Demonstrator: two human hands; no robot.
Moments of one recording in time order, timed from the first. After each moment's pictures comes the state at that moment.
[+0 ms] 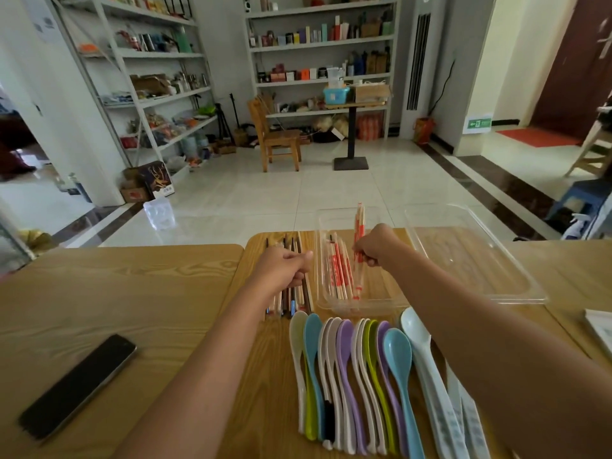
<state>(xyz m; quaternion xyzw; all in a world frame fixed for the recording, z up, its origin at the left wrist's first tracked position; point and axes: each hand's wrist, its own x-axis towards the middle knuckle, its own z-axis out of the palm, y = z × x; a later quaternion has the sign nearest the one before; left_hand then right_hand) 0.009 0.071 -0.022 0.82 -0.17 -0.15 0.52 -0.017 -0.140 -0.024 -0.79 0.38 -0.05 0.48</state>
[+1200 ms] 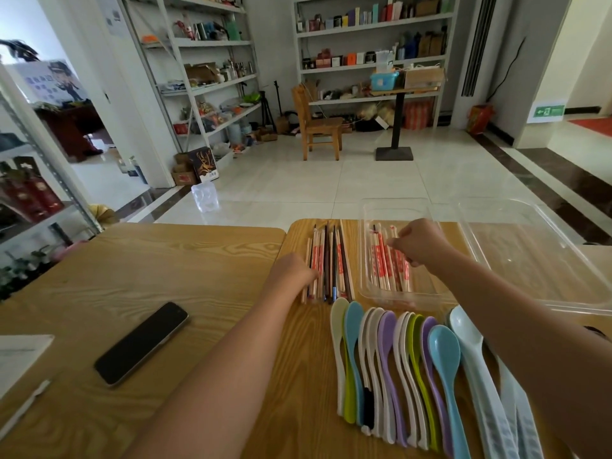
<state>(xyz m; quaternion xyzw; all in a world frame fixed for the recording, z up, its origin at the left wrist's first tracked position) 0.048 0.098 -0.068 0.97 -0.05 -0.12 0.22 -0.029 -0.122 -0.031 -0.89 0.27 -0.08 0.37</state>
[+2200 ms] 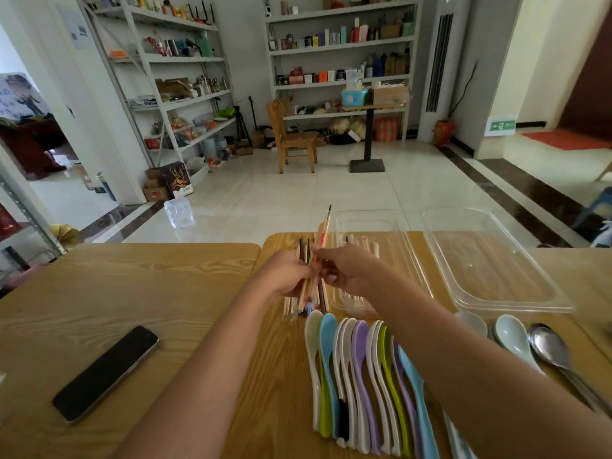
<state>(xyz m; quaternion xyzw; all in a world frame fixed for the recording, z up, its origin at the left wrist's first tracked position) 0.013 0.088 -0.007 0.86 -0.15 -0.23 0.43 -0.024 -0.049 -0.022 -0.61 0.25 0.03 0.75</state>
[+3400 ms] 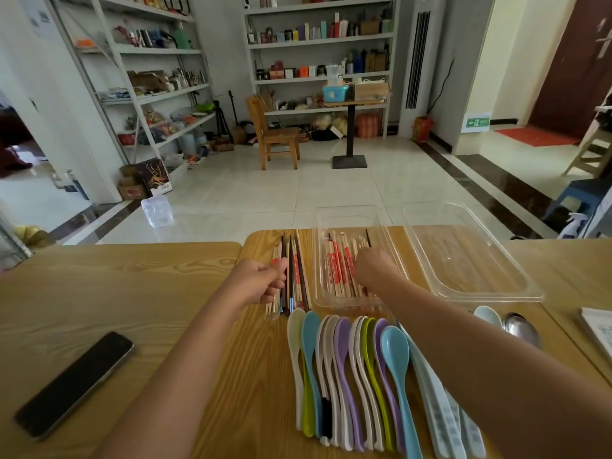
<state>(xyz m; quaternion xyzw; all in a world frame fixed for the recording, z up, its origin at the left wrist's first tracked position) 0.012 0.110 -0.029 0.83 -0.11 -0.19 0.52 -0.036 -0.122 -0.066 -0.95 0.28 0.00 0.14</state>
